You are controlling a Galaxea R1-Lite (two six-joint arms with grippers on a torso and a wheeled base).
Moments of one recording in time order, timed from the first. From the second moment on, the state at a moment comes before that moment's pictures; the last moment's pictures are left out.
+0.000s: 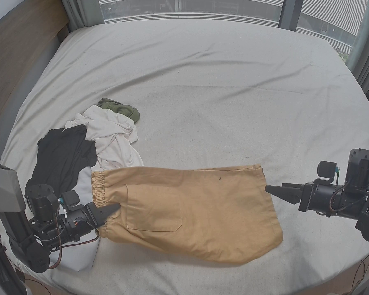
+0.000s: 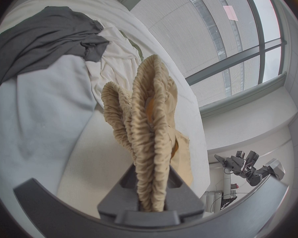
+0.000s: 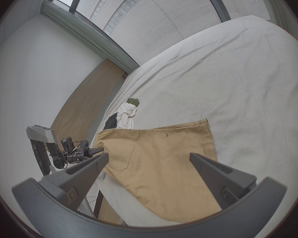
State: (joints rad) left arm -0.18 2.00 -0.12 -1.55 -0.43 -0.69; right arm 0.31 1.62 -0.35 -0.94 0.44 0.37
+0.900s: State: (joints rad) left arm -0.10 1.95 -0.06 -1.55 -0.52 -0.64; right arm 0.32 1.63 -0.35 -0.94 0.43 0.37
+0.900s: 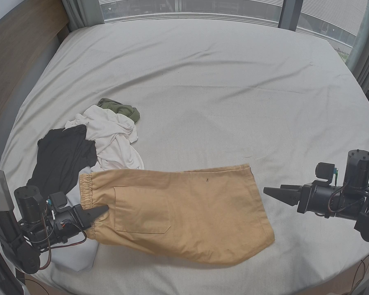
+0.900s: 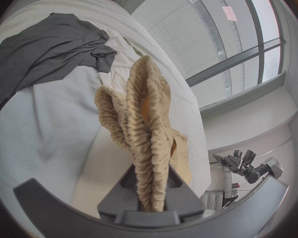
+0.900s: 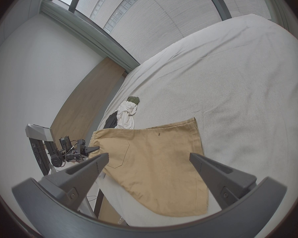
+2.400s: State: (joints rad) left arm -0.51 2.00 -0.29 -1.55 -0.51 -0.65; right arm 0.31 1.64 -0.35 -0.99 0.43 0.37
